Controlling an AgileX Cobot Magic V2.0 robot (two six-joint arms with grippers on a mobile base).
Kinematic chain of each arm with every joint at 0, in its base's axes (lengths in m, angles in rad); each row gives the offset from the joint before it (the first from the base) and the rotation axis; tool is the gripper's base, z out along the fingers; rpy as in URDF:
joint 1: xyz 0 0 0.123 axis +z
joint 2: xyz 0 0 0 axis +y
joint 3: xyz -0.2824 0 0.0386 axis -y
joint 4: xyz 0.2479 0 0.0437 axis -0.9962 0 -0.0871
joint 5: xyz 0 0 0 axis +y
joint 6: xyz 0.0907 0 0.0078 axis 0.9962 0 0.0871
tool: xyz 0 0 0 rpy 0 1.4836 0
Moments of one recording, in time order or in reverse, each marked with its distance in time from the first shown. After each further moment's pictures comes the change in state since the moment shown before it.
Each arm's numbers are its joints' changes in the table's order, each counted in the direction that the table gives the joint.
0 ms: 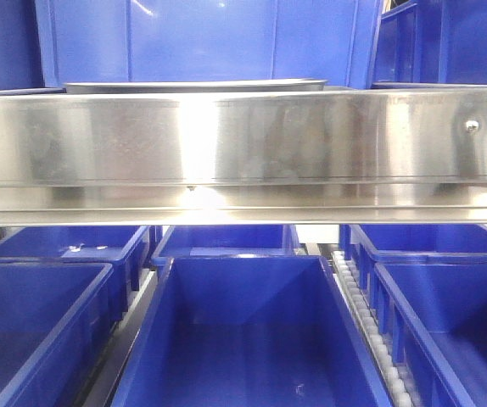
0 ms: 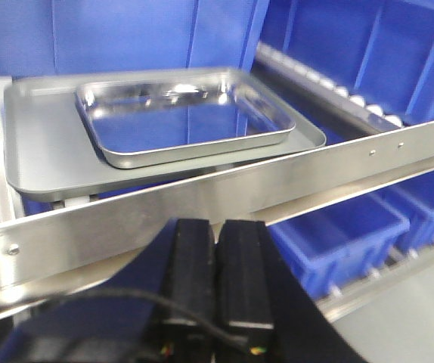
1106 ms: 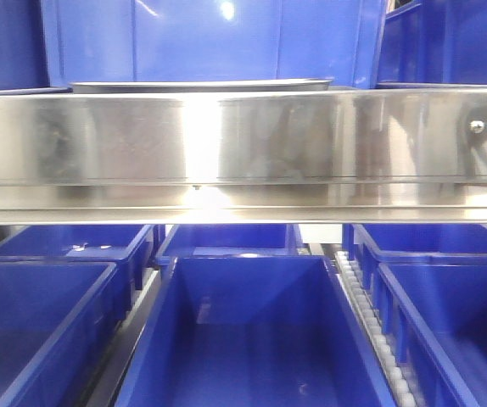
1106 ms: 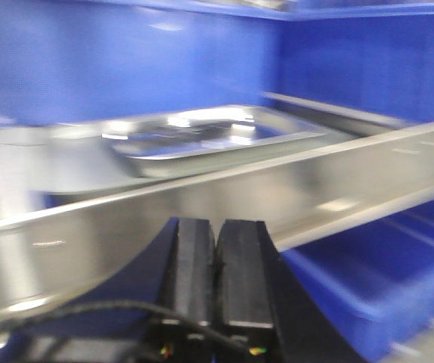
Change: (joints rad) left arm 0.226 -0.273 -0.367 0.236 -0.276 0.356; right arm 0.000 -0.089 -0.075 0.050 -0.063 -0.004
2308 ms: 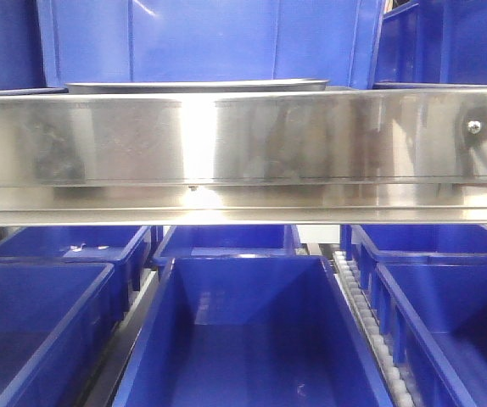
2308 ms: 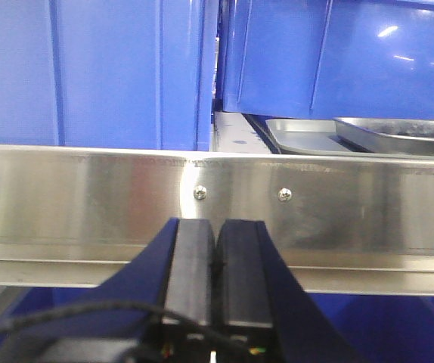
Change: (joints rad) left arm 0.373 -0.108 -0.327 0.013 -0.319 0.018; right arm 0.000 0.000 0.000 0.002 -0.002 0.000
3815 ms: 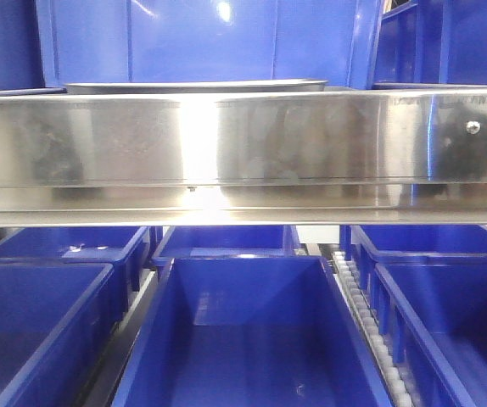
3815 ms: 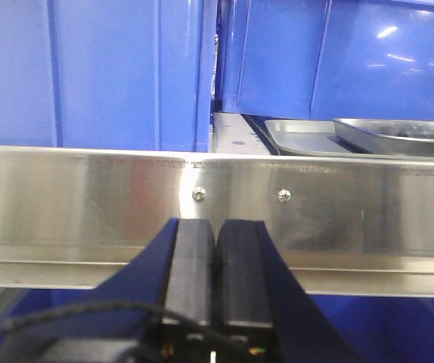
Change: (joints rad) left arm 0.000 0.000 -0.001 0.002 -0.001 0.002; right arm -0.724 -0.267 -0.359 -0.396 -0.282 -0.336
